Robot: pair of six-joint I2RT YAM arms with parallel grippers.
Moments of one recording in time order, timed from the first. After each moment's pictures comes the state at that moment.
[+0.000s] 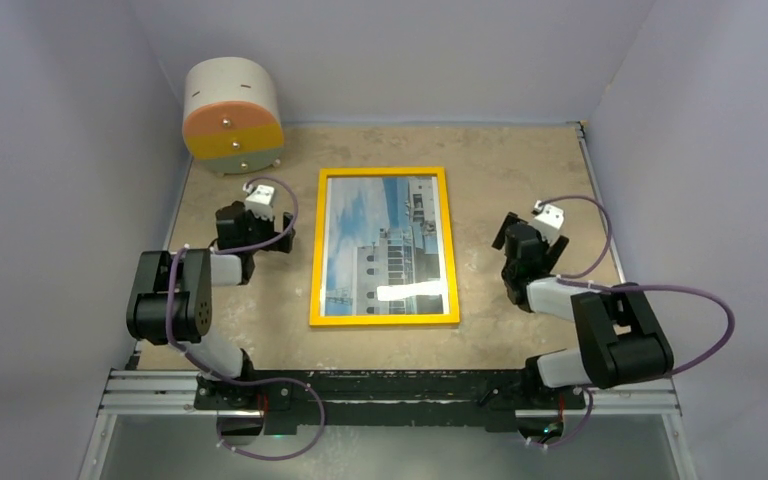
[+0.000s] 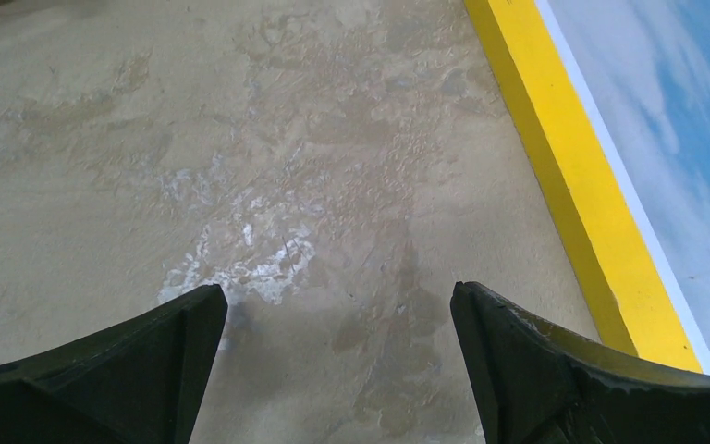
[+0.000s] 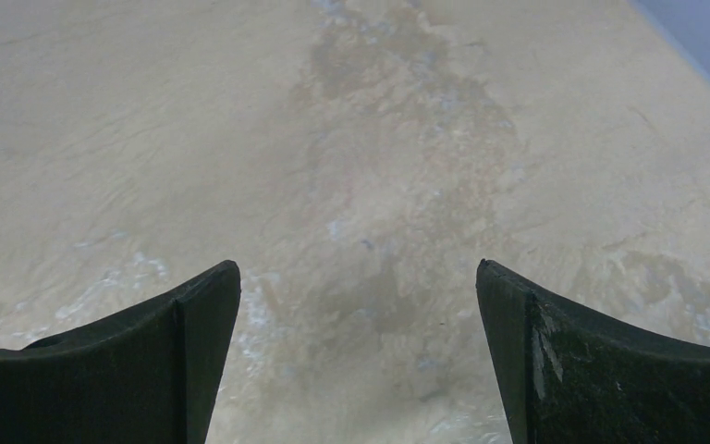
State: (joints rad) left arm 0.06 1.62 0.54 0.57 0.28 0.14; right arm 0.22 1.39 0.42 0.43 0.64 0.37
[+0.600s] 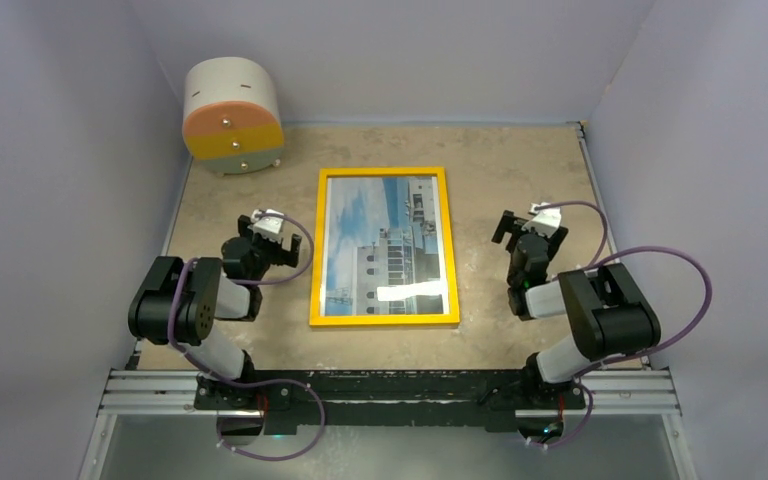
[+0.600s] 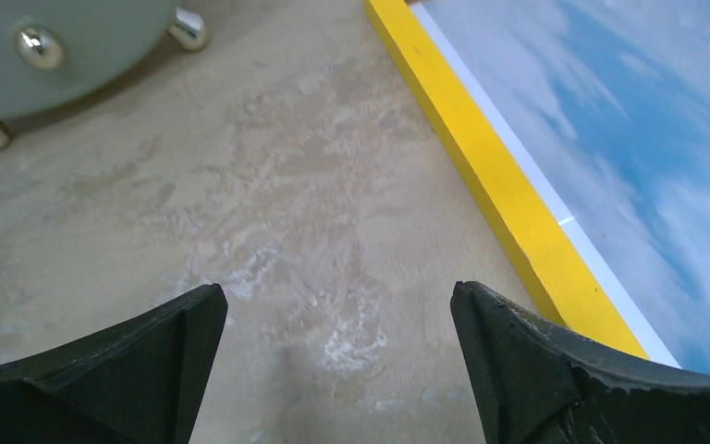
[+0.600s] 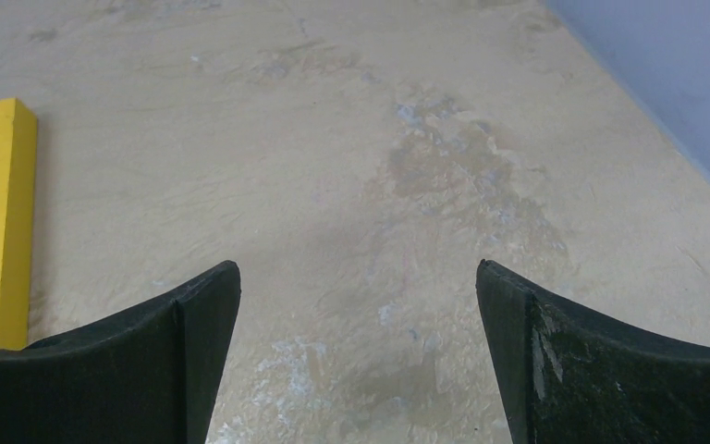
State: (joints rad) left arm -0.03 1.62 0.24 1.12 0.23 0.20; right arm 0.16 1.53 0.27 1.07 0.50 0.13
